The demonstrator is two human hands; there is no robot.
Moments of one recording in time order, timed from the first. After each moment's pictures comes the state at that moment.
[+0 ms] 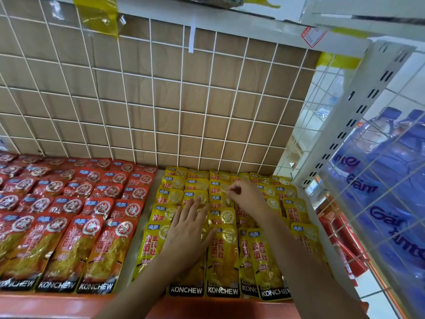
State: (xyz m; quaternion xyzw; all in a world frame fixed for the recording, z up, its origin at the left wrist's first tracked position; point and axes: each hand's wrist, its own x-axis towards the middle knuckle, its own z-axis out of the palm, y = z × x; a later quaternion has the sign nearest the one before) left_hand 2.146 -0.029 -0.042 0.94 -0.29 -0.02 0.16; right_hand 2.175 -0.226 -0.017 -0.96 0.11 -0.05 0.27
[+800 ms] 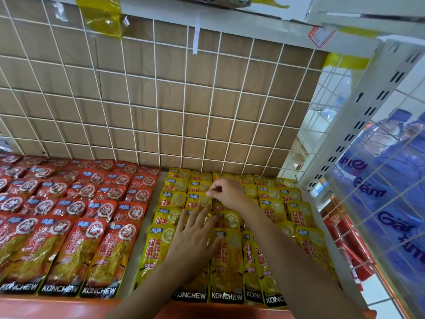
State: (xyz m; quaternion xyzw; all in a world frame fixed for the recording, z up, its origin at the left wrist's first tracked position) left_hand 2.142 -0.029 -0.040 0.94 -0.33 0.00 0.12; right_hand 2.208 -0.188 -0.011 -0.96 0.03 0.01 0.29
